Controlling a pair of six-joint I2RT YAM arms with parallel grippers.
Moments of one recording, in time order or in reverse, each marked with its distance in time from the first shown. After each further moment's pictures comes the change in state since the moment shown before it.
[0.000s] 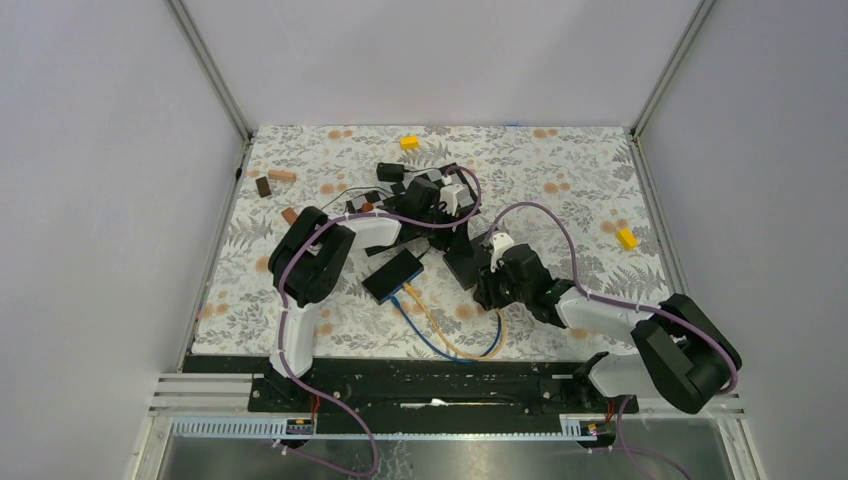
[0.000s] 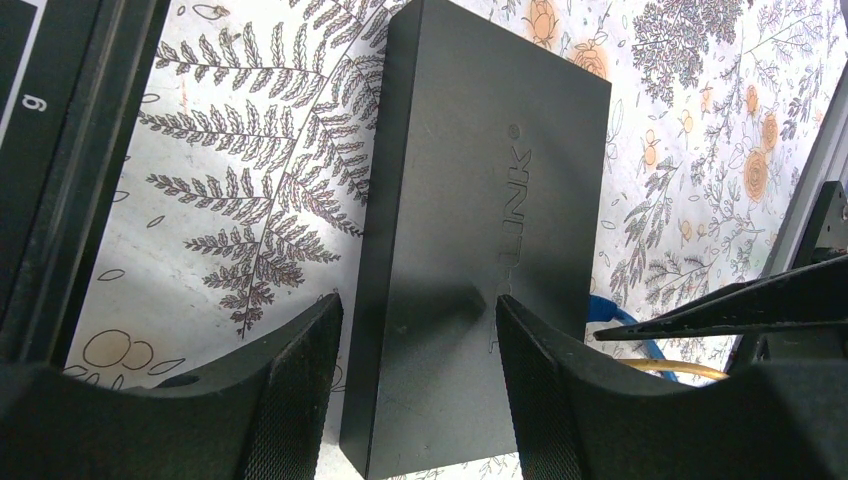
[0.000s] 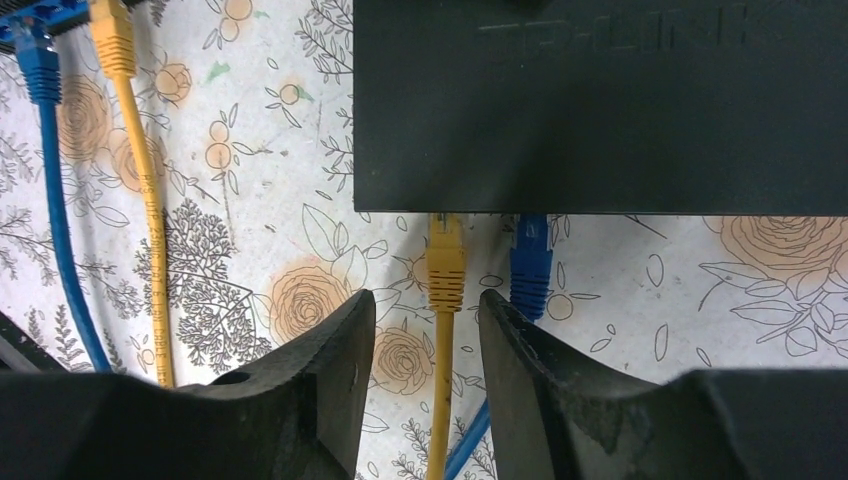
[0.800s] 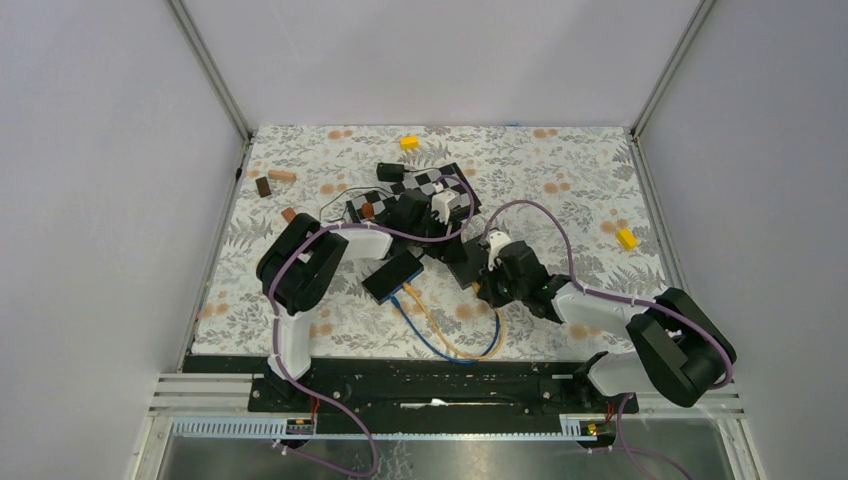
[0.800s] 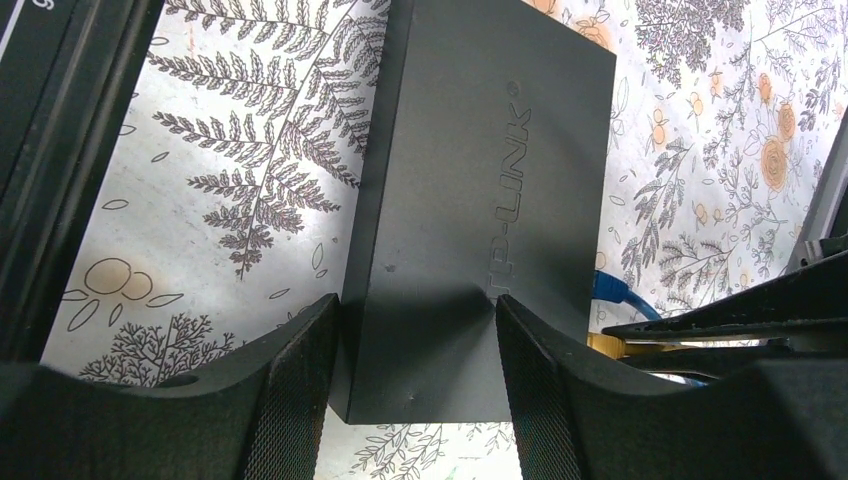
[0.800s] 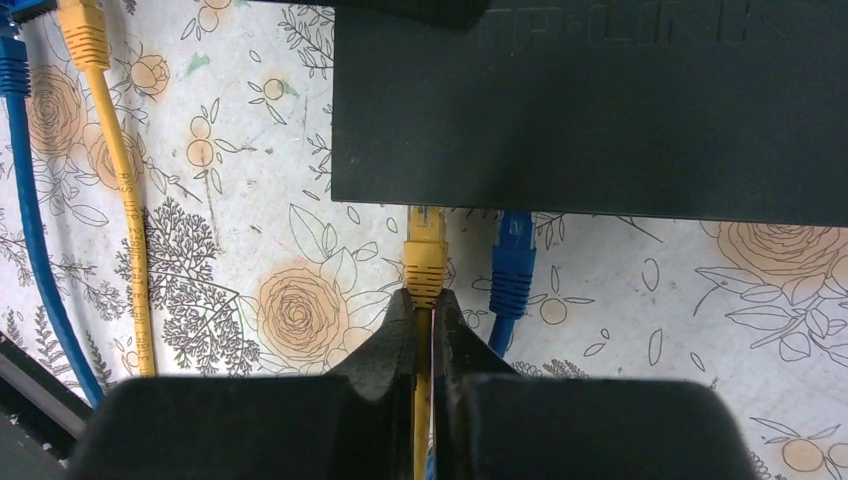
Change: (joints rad) left arm -0.015 -0.085 -0.177 0.151 -0.037 -0.008; right arm 0.000 0.047 0.031 -0.023 0.010 -0.019
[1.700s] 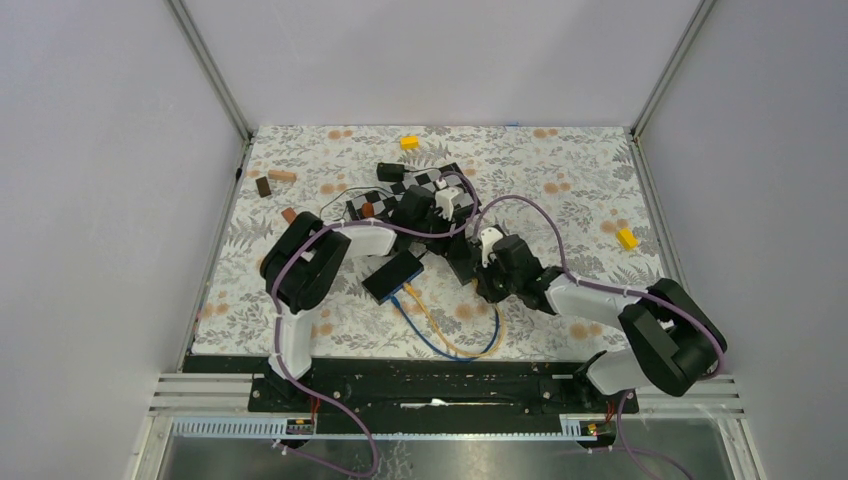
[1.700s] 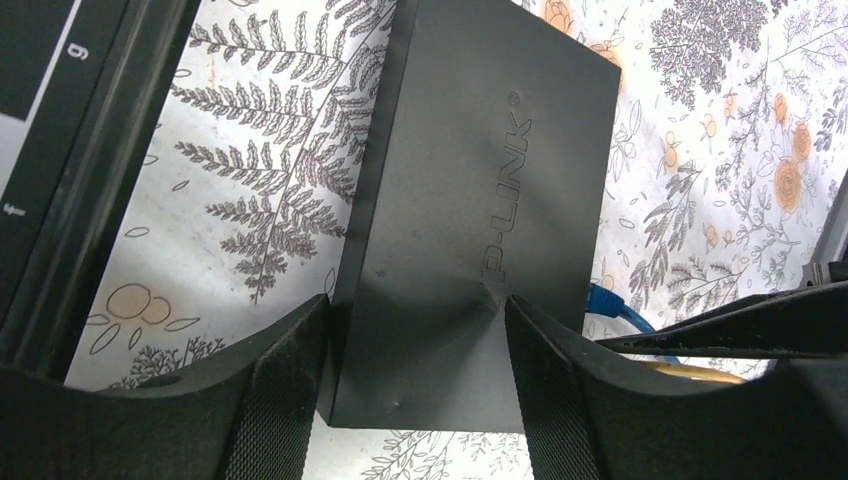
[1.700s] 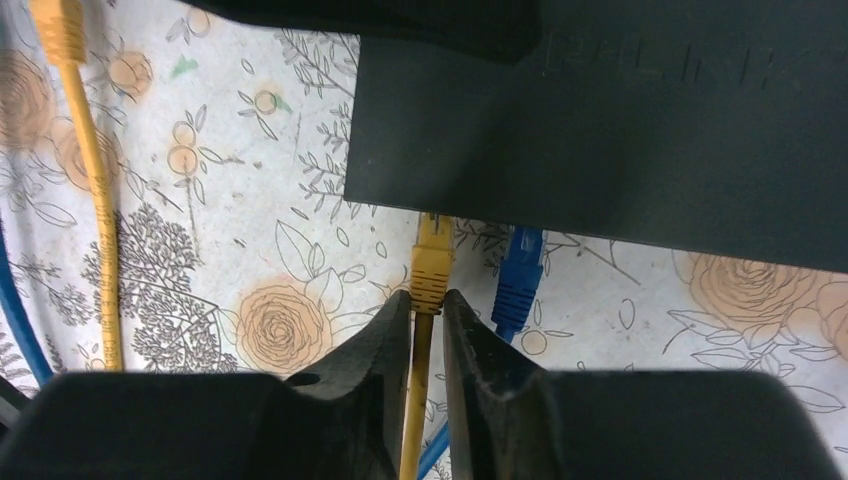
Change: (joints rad) left arm -0.006 0.010 0.027 0.001 -0.037 -0.002; right arm 0.003 0.069 0.087 -0.072 0.006 -0.095
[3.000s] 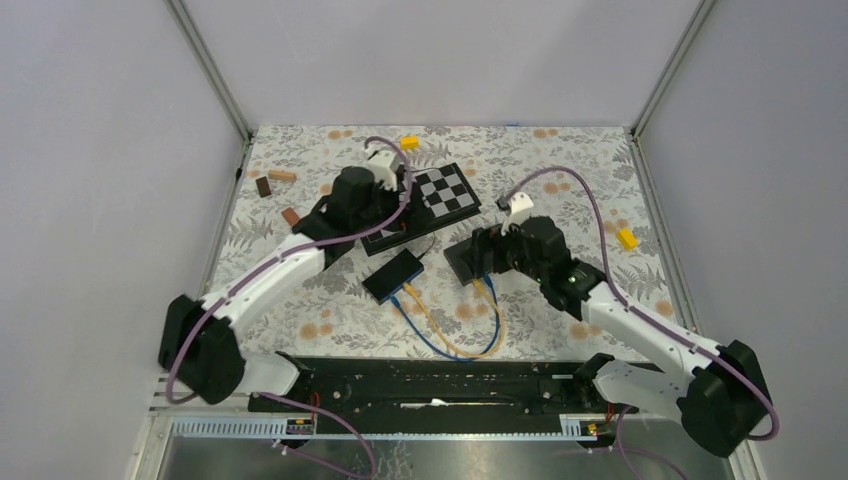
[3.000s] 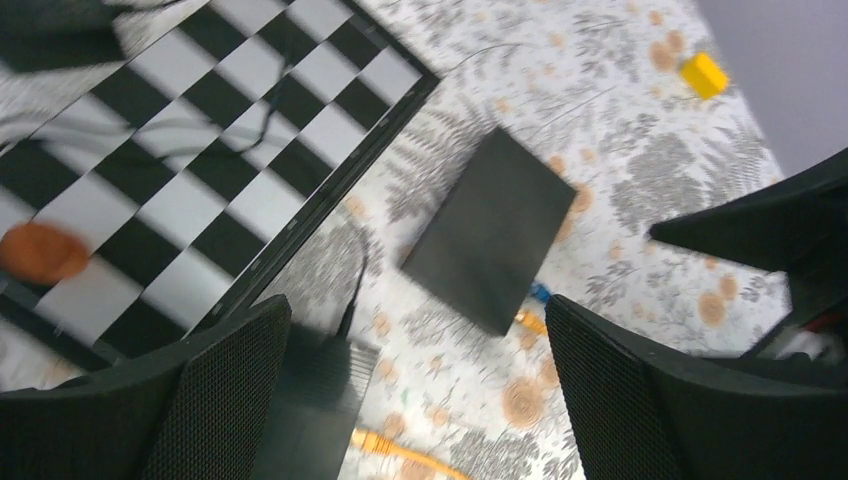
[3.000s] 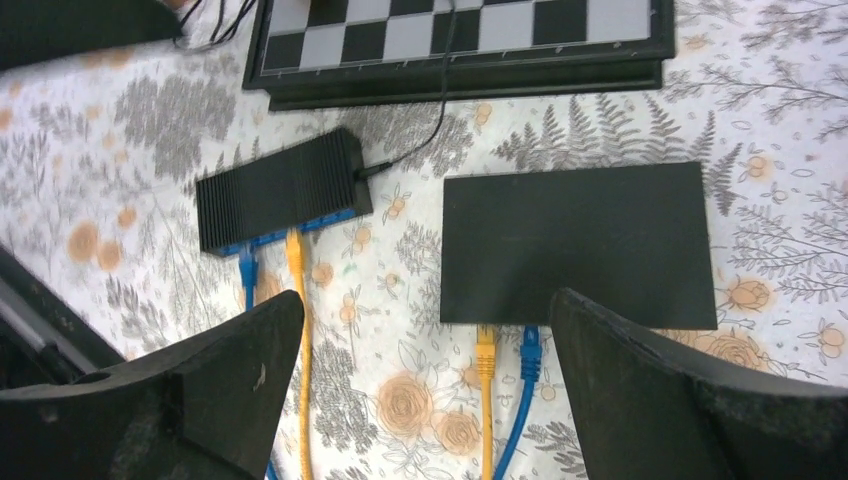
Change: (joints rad) left arm 0.072 -0.626 -0.068 -0.328 -0.323 -0.093; right arm -0.001 -0.369 0.058 -0.008 0.060 0.145
